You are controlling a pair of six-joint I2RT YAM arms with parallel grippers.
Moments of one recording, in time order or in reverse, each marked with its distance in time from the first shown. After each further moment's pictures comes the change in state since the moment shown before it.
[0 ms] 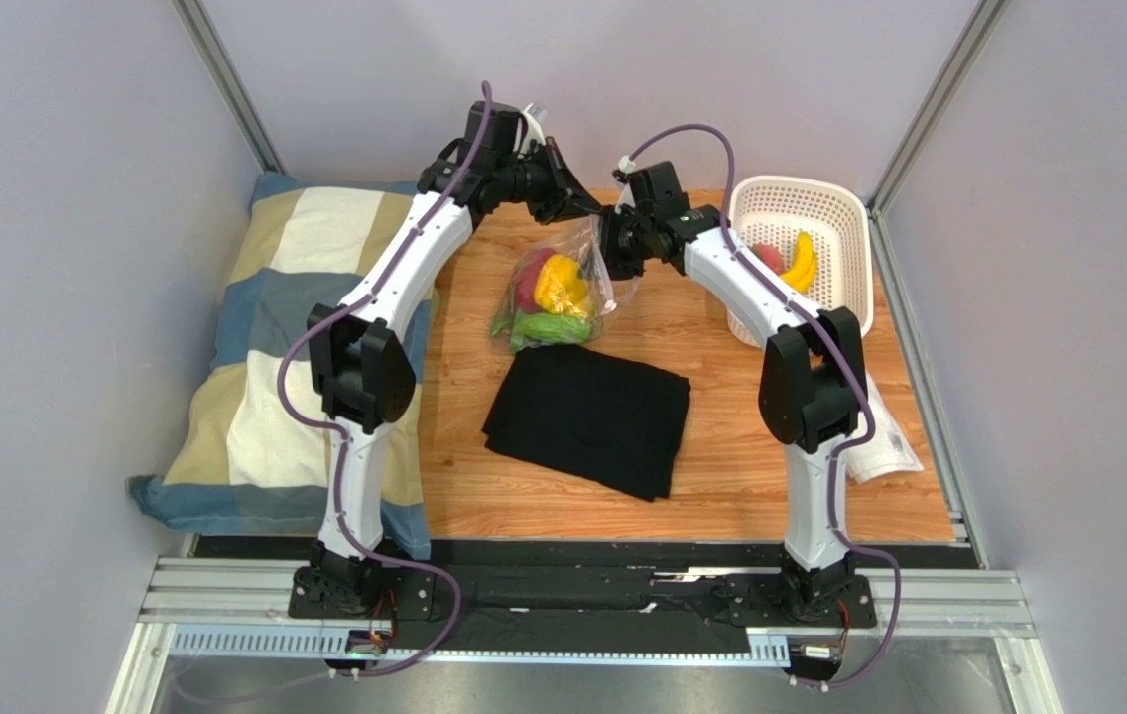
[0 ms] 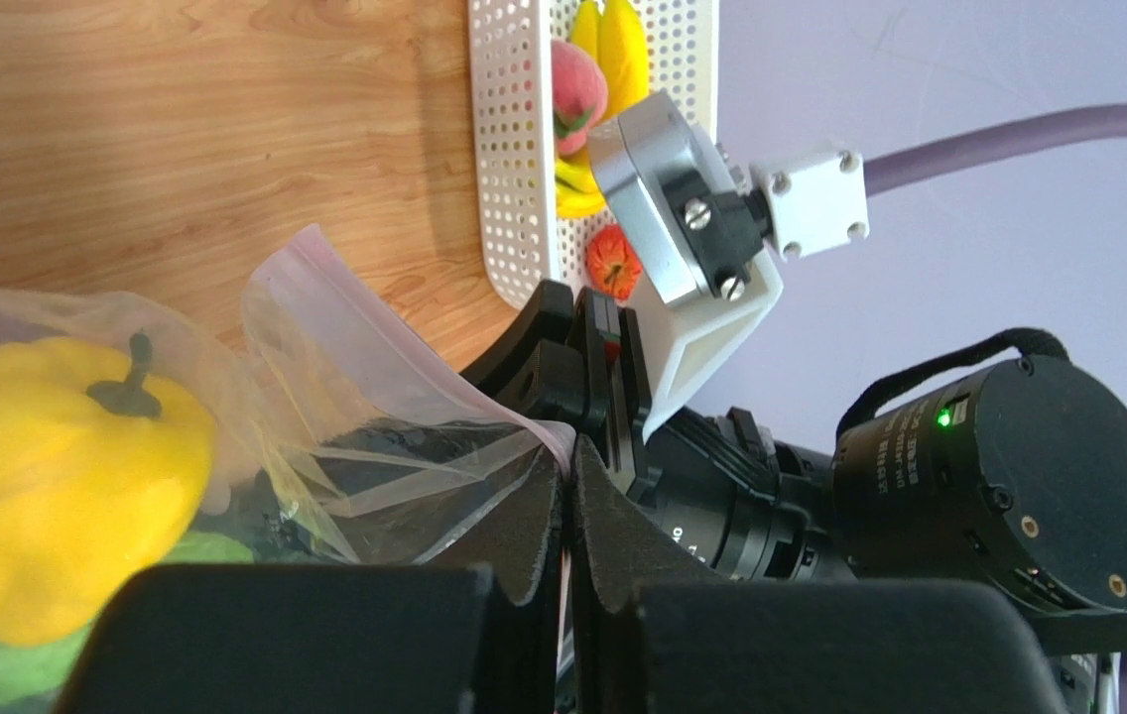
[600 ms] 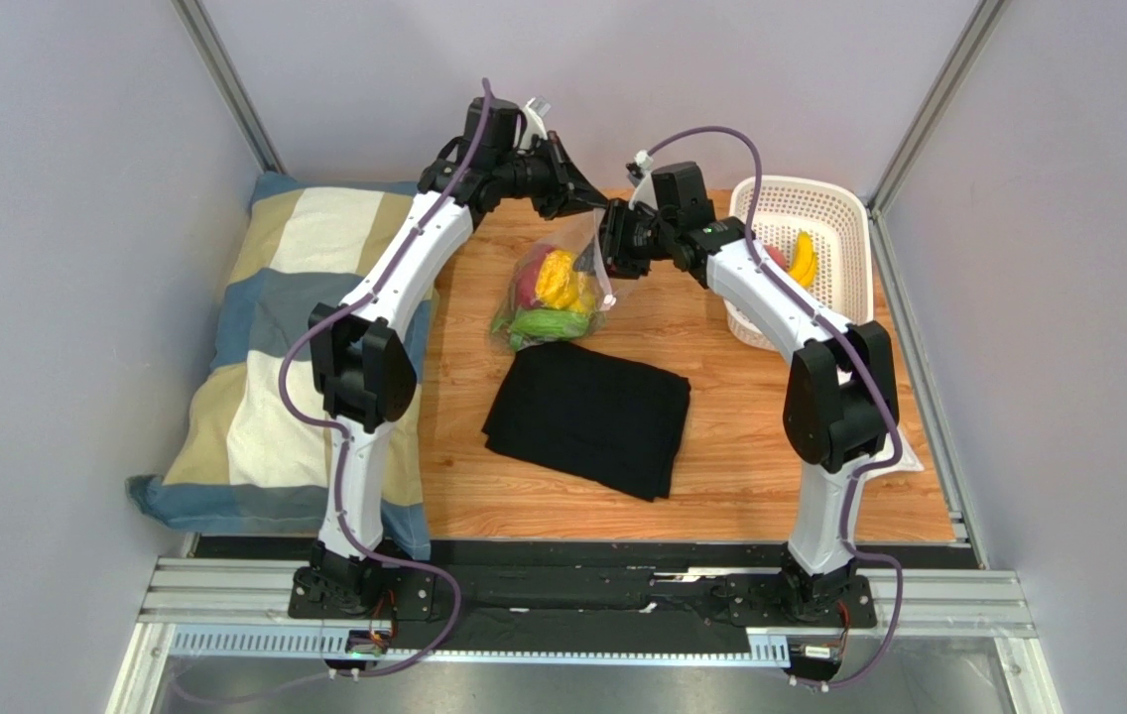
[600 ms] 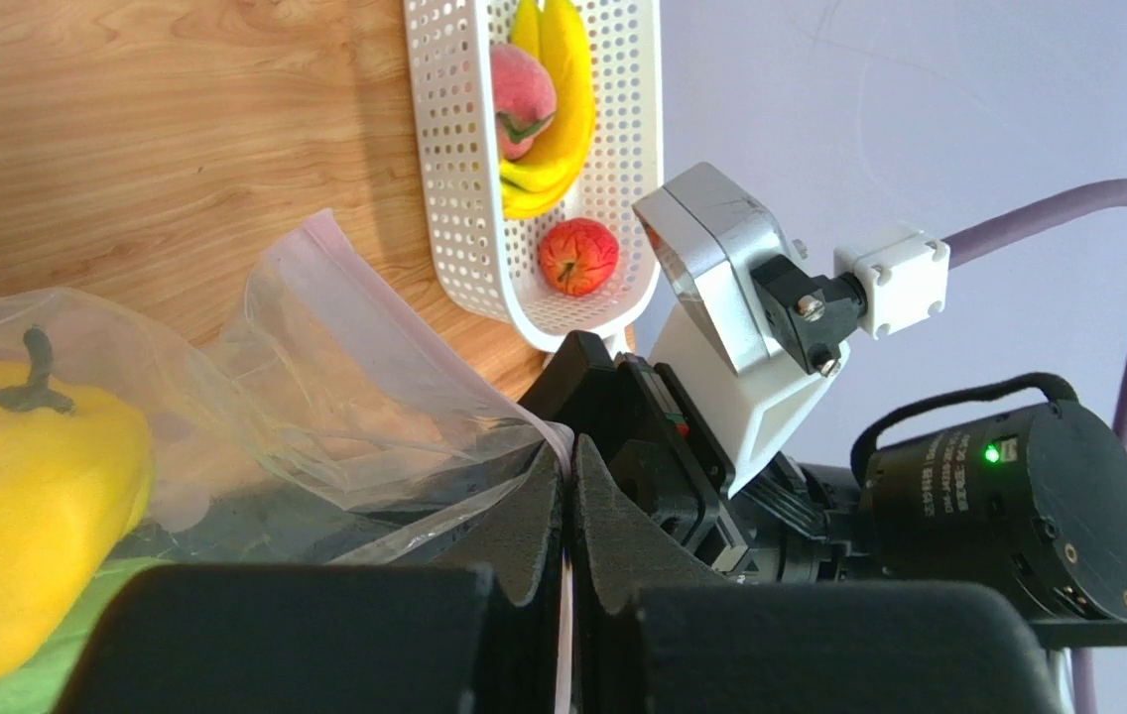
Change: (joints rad) left arm 0.001 0.030 0.025 0.053 0.057 -0.041; right arm -0.034 -0.134 -0.177 0.168 -0.153 0.065
